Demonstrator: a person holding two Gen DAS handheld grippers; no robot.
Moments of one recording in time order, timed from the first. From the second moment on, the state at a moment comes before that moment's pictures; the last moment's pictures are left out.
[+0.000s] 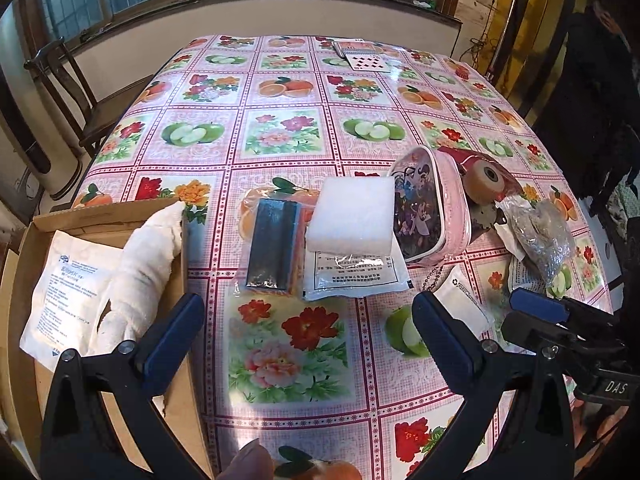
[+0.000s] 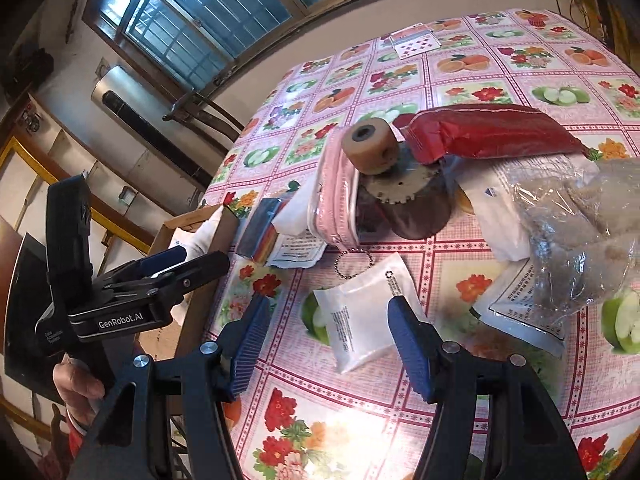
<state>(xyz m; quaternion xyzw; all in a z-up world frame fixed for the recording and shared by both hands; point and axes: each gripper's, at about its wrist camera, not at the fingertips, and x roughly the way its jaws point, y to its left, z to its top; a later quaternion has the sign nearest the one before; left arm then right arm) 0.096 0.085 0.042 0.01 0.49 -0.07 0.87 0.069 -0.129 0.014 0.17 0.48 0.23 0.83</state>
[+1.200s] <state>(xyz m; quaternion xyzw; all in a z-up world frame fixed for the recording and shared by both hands) 0.213 0.036 0.002 0.09 0.57 -0.17 0.80 0.101 -0.074 -0.020 0.01 0.53 0.16 0.83</state>
